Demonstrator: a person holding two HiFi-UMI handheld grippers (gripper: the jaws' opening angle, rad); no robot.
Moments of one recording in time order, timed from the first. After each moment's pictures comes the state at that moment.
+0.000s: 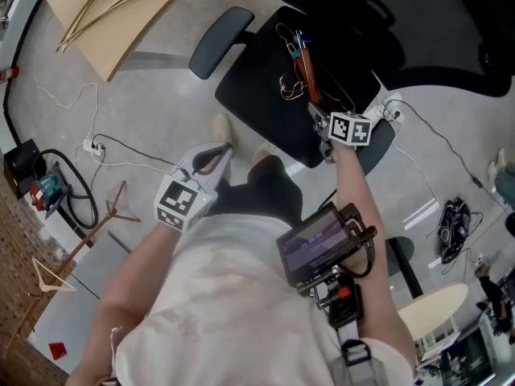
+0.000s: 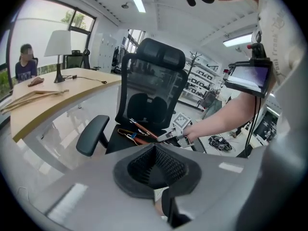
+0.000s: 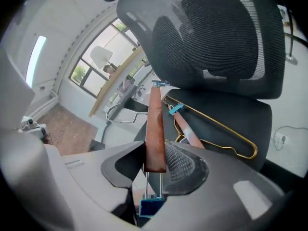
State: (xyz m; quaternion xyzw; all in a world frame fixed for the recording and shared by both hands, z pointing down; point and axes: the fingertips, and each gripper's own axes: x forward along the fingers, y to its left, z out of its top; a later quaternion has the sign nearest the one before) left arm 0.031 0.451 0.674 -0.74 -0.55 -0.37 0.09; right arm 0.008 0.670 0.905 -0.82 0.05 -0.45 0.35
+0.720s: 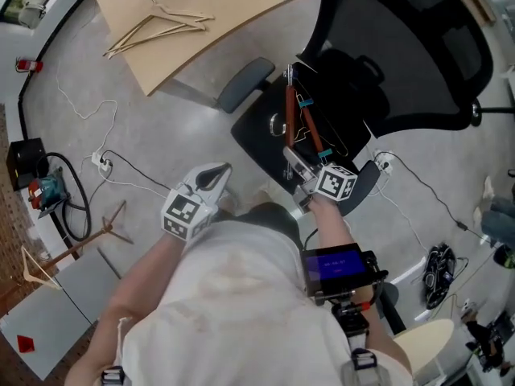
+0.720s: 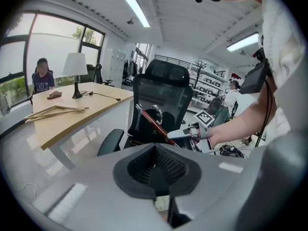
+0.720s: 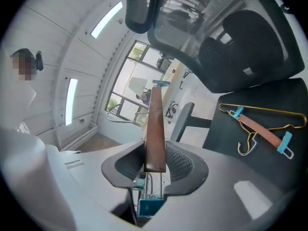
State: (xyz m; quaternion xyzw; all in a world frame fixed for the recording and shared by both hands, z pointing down) left arm 0.049 0.424 0.613 -0.80 -0.50 -0.32 0.07; right arm 0.042 0.578 0.715 -0.80 0.18 -0.26 0.51
